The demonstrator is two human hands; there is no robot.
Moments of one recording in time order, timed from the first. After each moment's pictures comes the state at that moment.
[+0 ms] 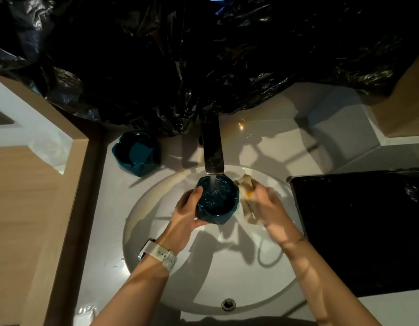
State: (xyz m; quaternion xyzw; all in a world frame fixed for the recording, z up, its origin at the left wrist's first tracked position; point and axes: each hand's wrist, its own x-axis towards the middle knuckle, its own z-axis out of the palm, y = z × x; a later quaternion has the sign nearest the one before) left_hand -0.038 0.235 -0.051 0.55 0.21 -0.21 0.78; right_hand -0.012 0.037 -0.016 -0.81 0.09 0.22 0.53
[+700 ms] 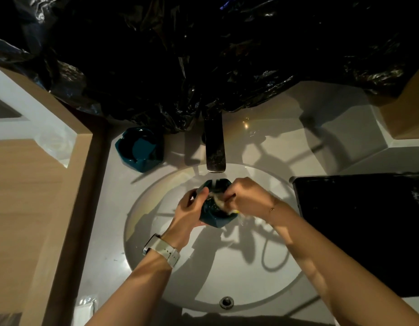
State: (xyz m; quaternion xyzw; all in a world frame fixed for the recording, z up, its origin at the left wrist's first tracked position) left_hand -0.037 0.226 -0.057 0.58 0.28 -0.17 0.74; right_hand 0.035 0.066 -0.016 -0.89 -0.21 0.32 0.24
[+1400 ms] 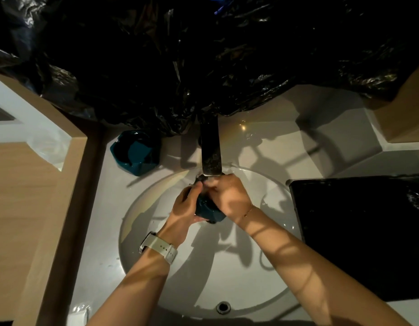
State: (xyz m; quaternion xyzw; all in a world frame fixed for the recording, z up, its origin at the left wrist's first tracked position) left_hand -0.018 0.223 -0.045 0.58 0.31 -0.18 0.73; right_hand 0.027 0.104 -0.018 -0.90 -0.13 0.16 0.38
